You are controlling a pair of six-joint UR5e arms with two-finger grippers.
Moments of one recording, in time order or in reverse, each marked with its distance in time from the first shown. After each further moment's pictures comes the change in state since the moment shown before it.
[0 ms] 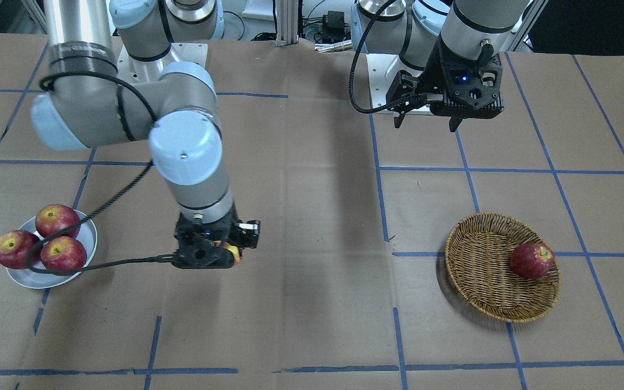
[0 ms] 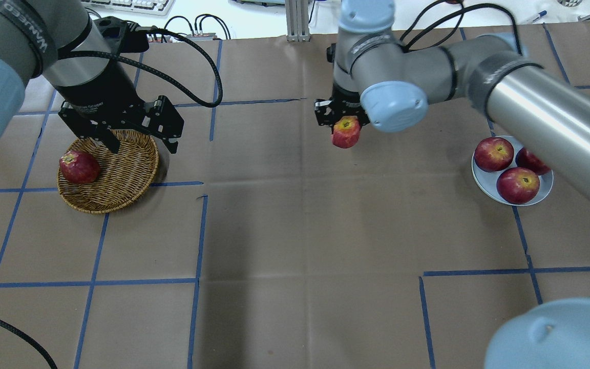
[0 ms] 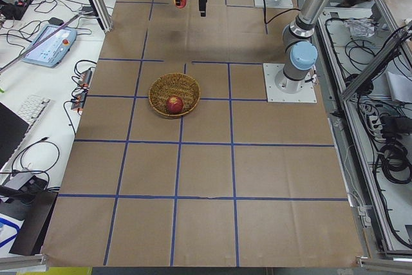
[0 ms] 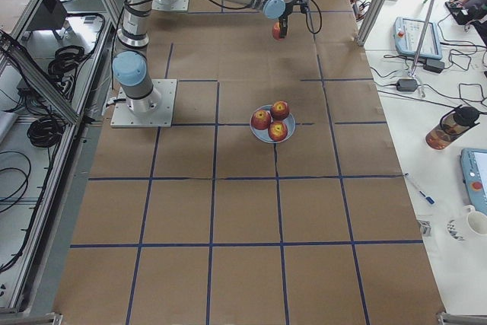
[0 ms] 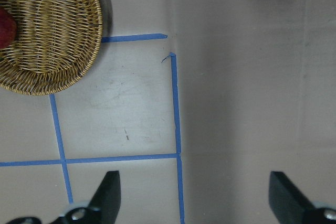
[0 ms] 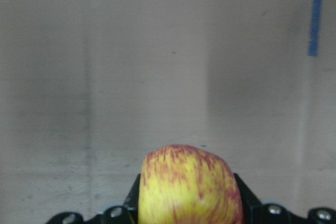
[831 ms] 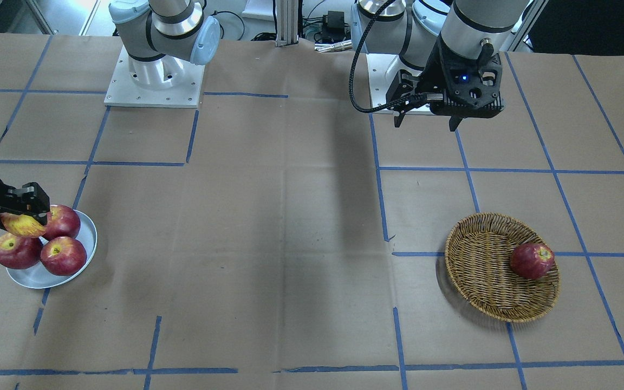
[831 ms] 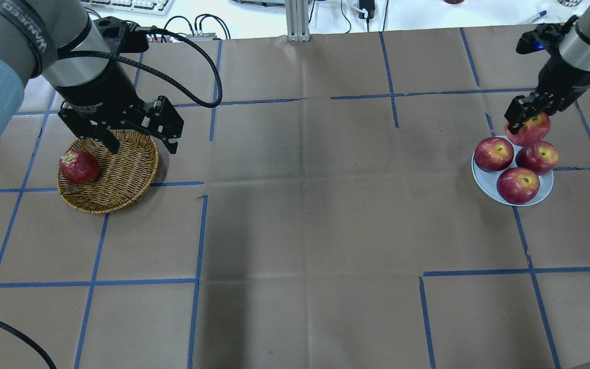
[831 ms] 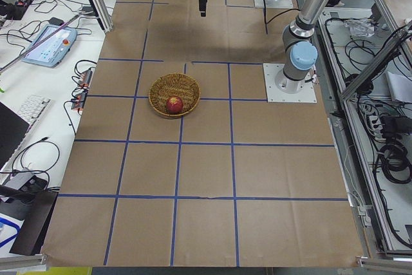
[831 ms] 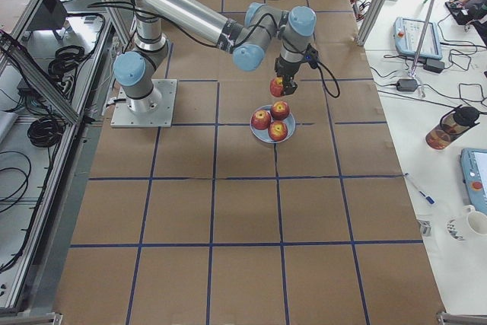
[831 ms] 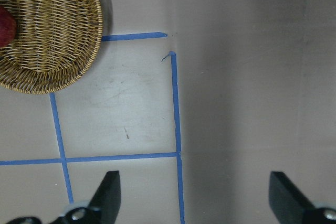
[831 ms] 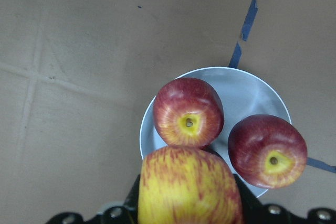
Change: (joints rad) left arm 0.000 0.000 0.001 -0.002 0.000 0.000; right arm -0.547 -0.126 0.109 0.126 -0.008 -0.835
